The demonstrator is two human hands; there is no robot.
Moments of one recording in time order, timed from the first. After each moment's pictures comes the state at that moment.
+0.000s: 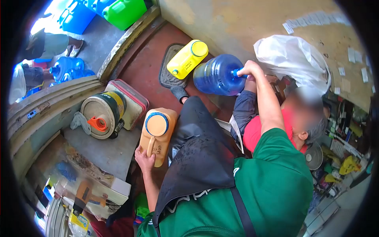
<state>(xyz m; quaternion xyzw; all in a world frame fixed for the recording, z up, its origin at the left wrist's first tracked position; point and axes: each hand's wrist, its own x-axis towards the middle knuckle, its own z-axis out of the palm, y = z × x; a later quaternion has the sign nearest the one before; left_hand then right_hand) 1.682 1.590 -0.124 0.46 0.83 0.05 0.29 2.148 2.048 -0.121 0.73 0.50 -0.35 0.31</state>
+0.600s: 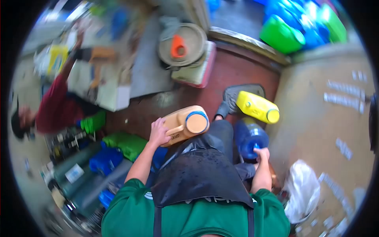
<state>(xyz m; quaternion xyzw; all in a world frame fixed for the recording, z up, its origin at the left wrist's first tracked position) 1.774 1.516 -0.118 0.30 0.92 0.06 0.25 2.113 1.991 -0.228 0.63 0.59 -0.33 0.37</state>
